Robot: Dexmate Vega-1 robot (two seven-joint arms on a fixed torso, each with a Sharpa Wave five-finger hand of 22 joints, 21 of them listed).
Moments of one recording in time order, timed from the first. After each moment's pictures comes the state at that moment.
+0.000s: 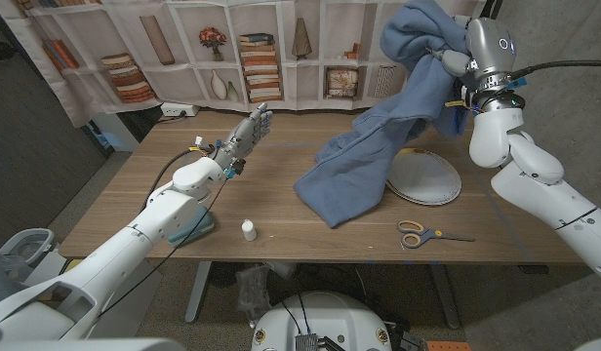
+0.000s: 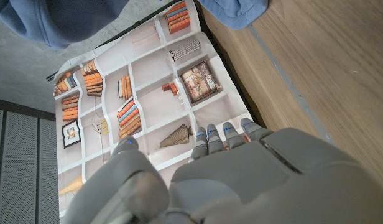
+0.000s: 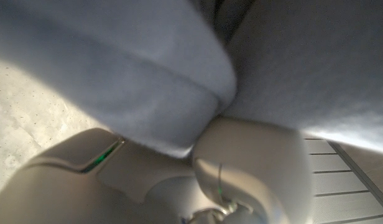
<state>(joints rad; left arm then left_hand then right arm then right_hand) 0.82 0.66 0.41 -1.56 -0.60 -0.08 -0.07 0.22 -0.02 0.15 0.06 0.31 0.02 0.04 0.19 0.18 -0.01 0.00 0.20 0.18 -0.05 0.03 0.19 0.18 -0.08 -0.03 0.20 0.18 -0.93 -0.85 -0.20 -1.99 -0.57 -0.22 -0.60 1.00 0.00 0.22 -0.16 0.17 0.85 -0.13 0.26 0.22 0.96 -0.14 0.29 0.19 1.08 -0.19 0.23 0.20 1.00 -0.16 0.65 0.22</state>
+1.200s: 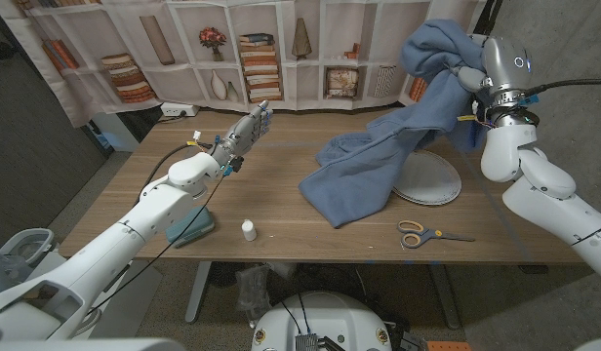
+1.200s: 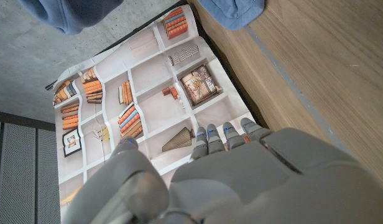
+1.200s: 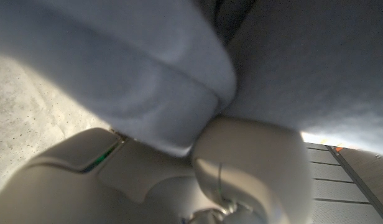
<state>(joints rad) 0.84 0.72 0.40 -1.64 -0.60 -0.02 -0.05 0.22 -0.02 0.14 0.06 0.30 0.02 0.04 0.19 0.18 -0.01 0.00 0.20 0.18 -0.05 0.03 0.19 0.18 -0.08 -0.03 0.20 0.18 -1.04 -0.89 -0.15 -1.98 -0.56 -0.29 -0.64 1.00 0.00 0.22 -0.16 0.17 0.85 -0.13 0.25 0.23 0.96 -0.14 0.28 0.19 1.06 -0.18 0.22 0.21 0.98 -0.15 0.65 0.21</state>
